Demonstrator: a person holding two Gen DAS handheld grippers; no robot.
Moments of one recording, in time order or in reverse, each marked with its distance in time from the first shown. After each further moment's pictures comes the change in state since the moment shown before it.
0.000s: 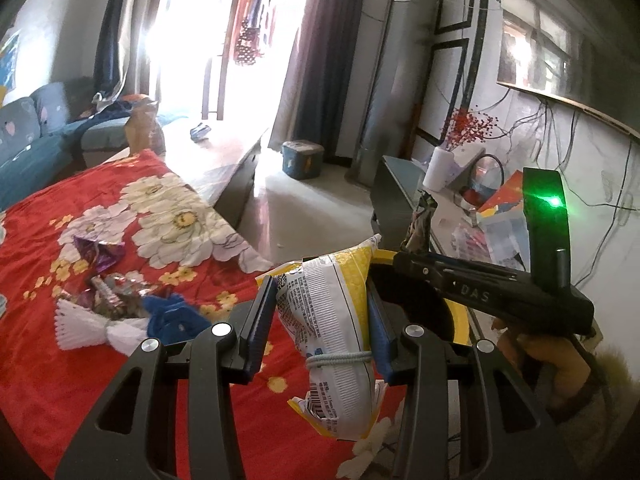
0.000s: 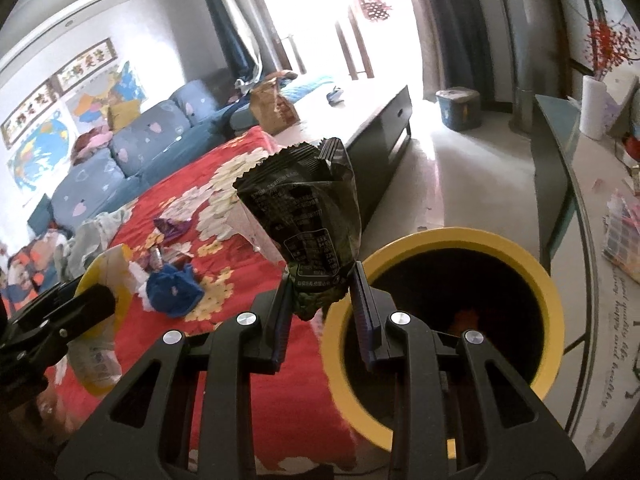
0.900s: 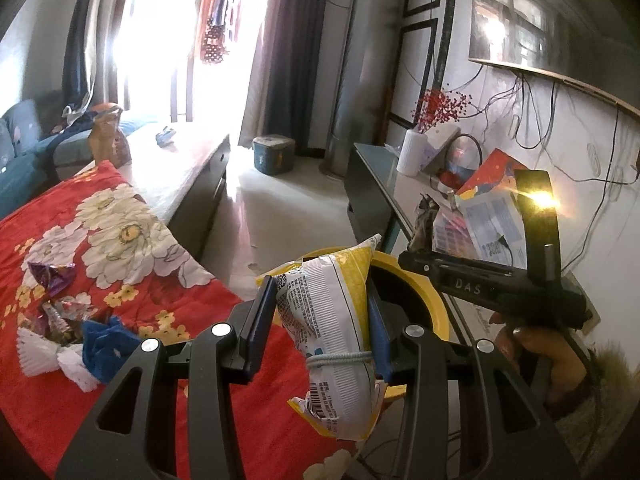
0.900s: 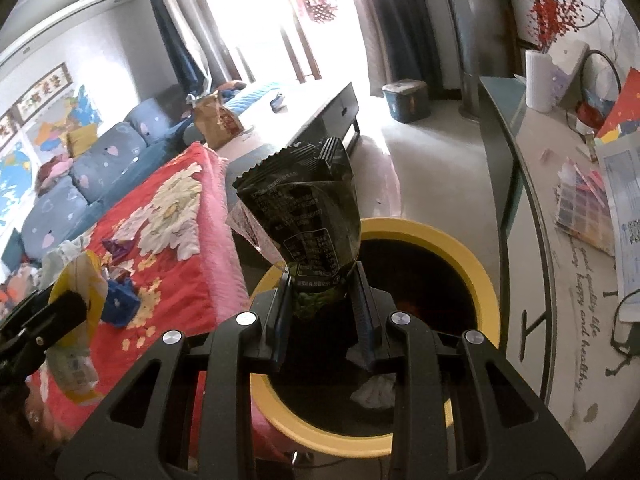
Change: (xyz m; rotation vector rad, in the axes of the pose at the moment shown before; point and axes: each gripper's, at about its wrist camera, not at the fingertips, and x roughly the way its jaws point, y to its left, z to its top) left arm 0.043 -0.049 0.006 0.081 0.035 -0.065; right arm -0.010 -0.068 -0.010 0.113 -0.013 -0.131
